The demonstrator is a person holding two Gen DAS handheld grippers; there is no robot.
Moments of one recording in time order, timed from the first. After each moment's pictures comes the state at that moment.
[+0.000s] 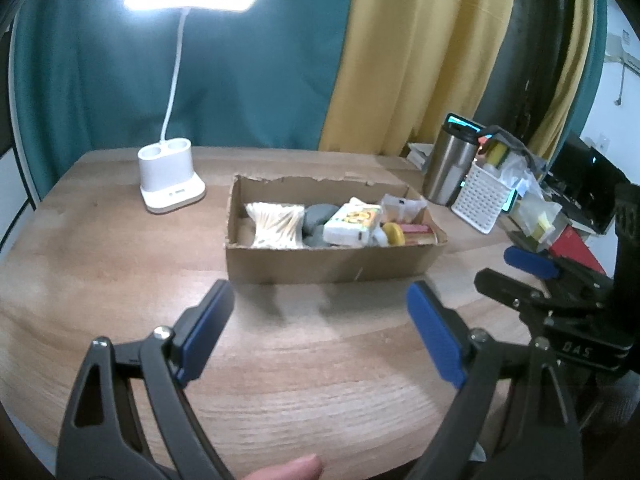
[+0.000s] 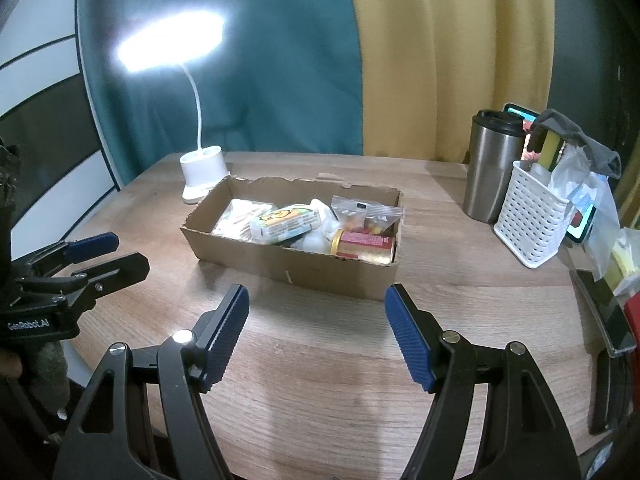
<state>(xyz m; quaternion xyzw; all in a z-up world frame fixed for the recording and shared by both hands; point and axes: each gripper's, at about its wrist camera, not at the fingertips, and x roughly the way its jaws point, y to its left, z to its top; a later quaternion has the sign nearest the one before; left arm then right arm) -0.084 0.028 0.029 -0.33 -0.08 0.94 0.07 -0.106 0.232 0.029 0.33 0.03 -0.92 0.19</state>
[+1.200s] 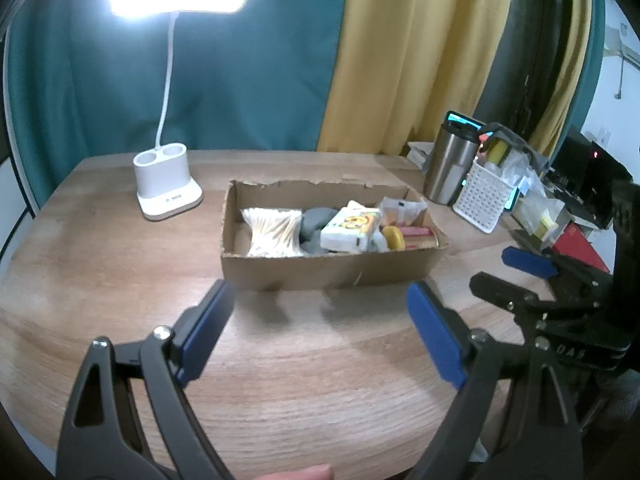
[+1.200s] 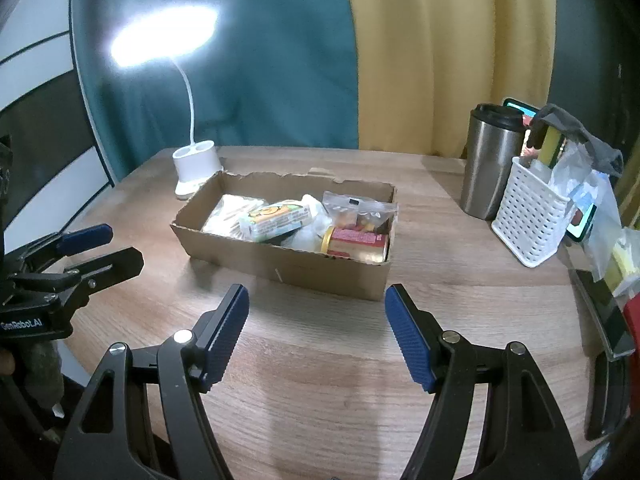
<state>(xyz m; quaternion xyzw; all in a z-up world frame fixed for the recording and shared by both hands) -0.093 0.033 0.030 -0.33 -0.07 0.94 0.07 -0.116 0.232 0.026 0.35 0.04 -0.92 0.19</state>
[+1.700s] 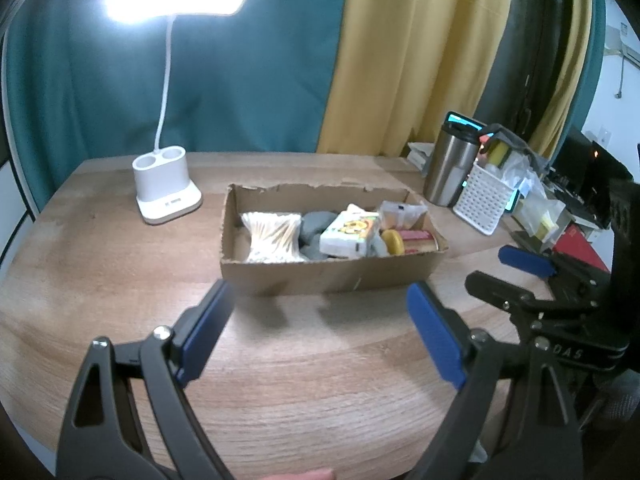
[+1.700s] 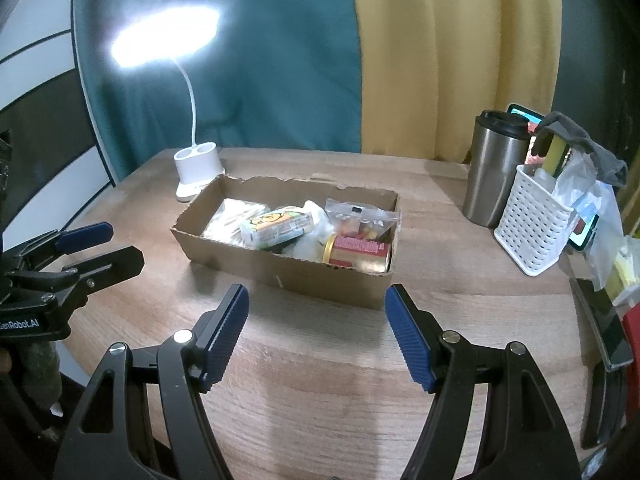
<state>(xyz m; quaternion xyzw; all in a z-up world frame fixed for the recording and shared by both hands) -0.096 0.035 0.033 -0.33 -0.06 0.94 0.07 -0.122 0.229 0.027 0.34 0.04 -0.92 0.19</state>
